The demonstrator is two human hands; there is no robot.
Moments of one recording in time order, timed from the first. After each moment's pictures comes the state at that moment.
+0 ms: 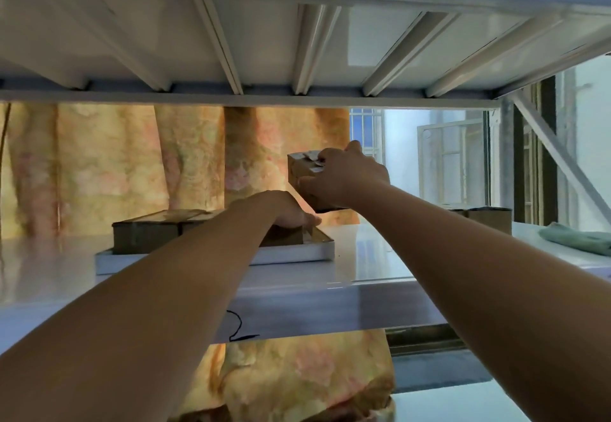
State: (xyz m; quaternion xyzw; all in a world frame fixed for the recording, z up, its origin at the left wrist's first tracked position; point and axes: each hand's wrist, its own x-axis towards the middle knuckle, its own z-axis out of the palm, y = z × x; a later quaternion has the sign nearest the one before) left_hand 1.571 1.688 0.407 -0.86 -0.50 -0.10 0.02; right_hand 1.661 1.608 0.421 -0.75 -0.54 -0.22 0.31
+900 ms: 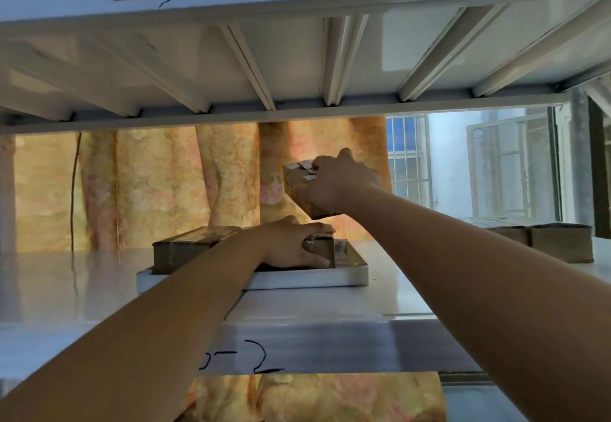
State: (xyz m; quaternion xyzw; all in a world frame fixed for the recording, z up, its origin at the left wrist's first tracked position) left_hand 1.528 1.708 0.389 -0.91 -0.39 -0.09 0.05; right_hand 1.642 1.652 0.439 -0.70 -0.61 -0.22 0.30
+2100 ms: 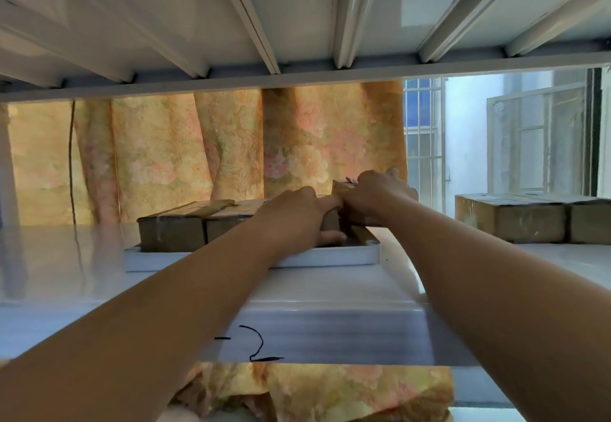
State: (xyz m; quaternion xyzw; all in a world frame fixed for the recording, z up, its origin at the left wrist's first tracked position) left_hand 1.542 1.708 0.374 -0.89 -0.38 -0.18 0.20; right_hand 1.693 1.702 0.391 -0.80 -0.52 -0.08 0.29
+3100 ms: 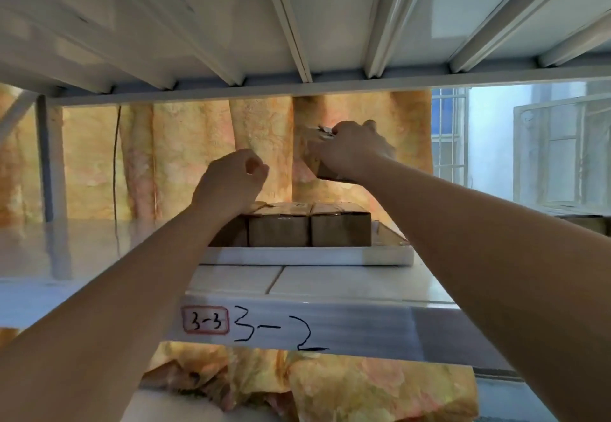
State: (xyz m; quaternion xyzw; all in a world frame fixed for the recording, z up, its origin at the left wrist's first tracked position) left_hand 1.435 1.714 0.402 -0.72 -0.48 -0.50 0.03; right_hand 1.611 1.691 0.447 -0.69 -0.59 -0.15 0.40
